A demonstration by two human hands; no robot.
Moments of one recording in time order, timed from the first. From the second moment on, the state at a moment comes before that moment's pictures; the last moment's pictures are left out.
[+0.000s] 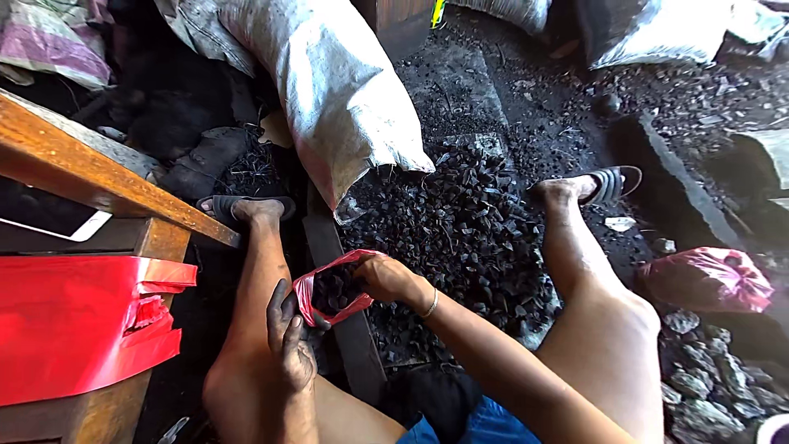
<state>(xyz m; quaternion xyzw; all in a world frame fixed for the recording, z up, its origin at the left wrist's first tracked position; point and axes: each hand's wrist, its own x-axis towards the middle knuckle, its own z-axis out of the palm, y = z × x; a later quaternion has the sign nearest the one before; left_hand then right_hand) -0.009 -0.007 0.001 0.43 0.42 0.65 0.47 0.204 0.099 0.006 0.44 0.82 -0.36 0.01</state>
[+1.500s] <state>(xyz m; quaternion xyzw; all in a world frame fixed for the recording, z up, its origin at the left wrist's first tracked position) -0.007 -0.002 -0.001 0.44 0.41 0.63 0.49 0.406 0.119 0.032 0.53 0.66 -0.47 -0.23</state>
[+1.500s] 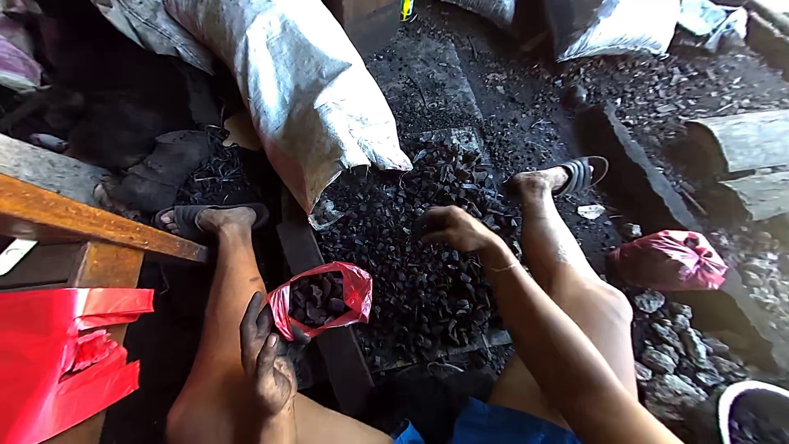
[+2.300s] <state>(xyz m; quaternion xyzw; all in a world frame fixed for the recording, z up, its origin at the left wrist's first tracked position) -0.007 -0.003 0.002 0.43 0.38 0.64 0.51 0.426 0.153 -0.057 0.75 0.59 -0.28 0.00</state>
